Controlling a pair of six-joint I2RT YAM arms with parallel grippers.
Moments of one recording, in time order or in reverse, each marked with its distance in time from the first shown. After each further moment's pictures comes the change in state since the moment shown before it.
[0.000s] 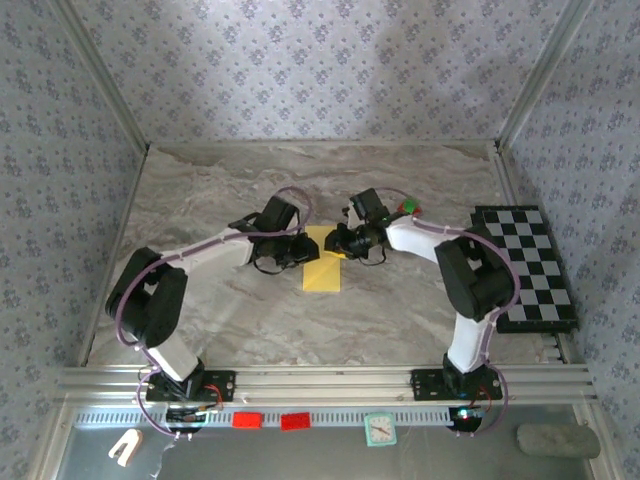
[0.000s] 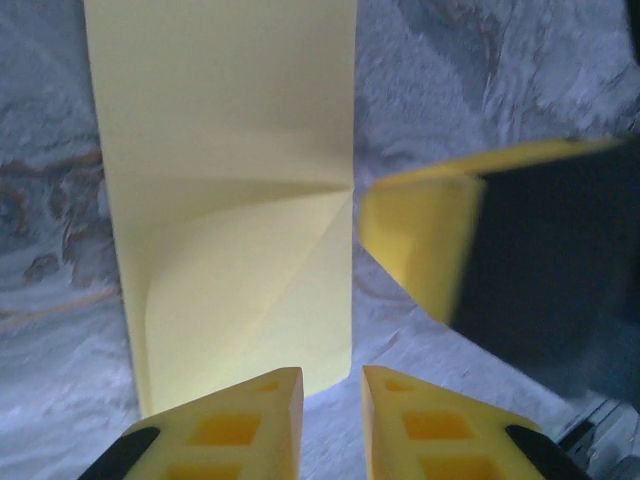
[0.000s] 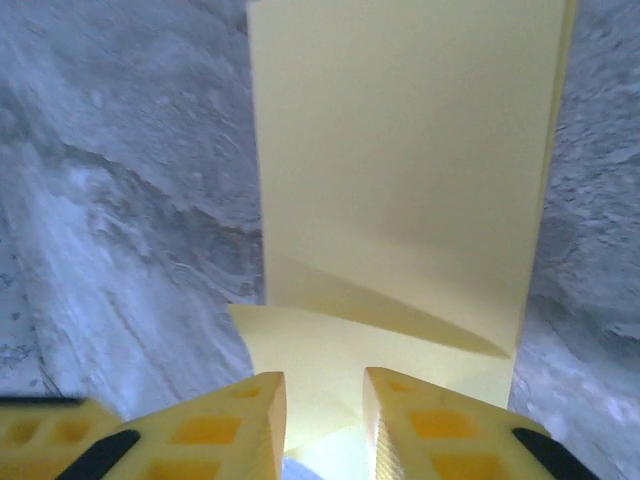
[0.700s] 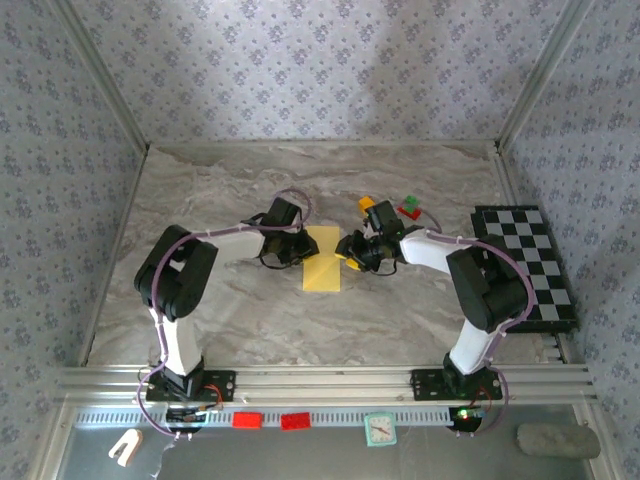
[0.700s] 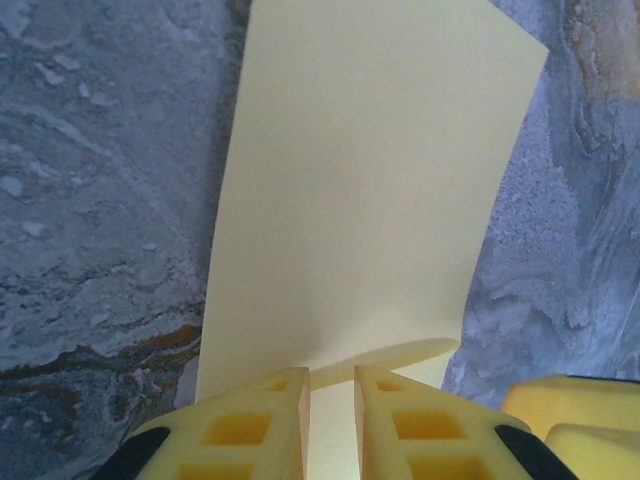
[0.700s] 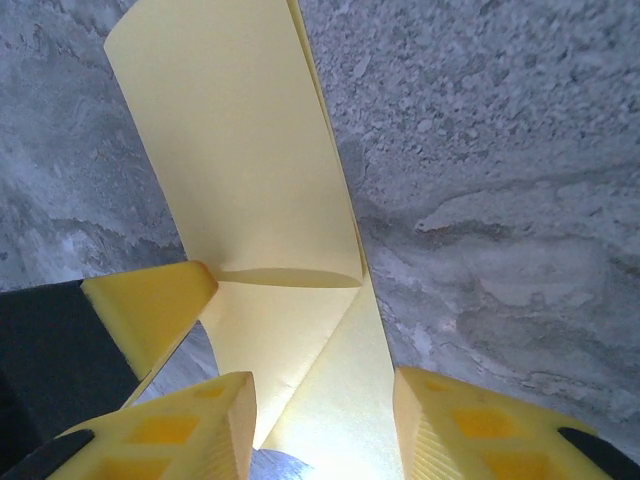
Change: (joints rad) left arm 0.051 0.204 0.019 0.150 -0.017 -0.132; right arm -0.026 -0.072 -0.175 0.101 0.031 0.233
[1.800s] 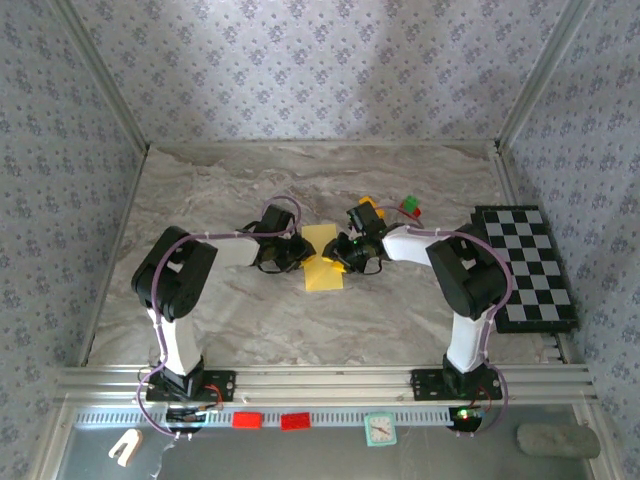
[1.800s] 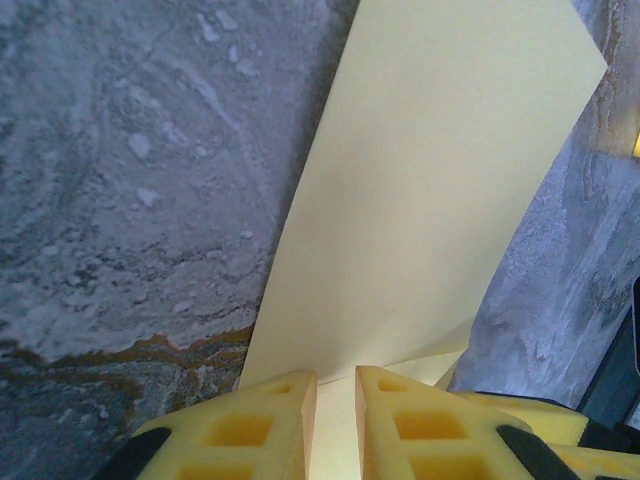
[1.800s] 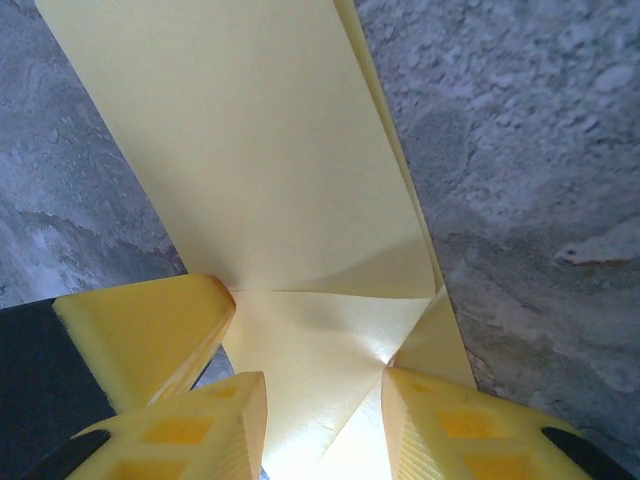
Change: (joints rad) left arm 0.021 -0.011 -0.111 0.158 0.030 -0.182; right arm 0.069 0.129 0.100 -0.005 0.003 0.051
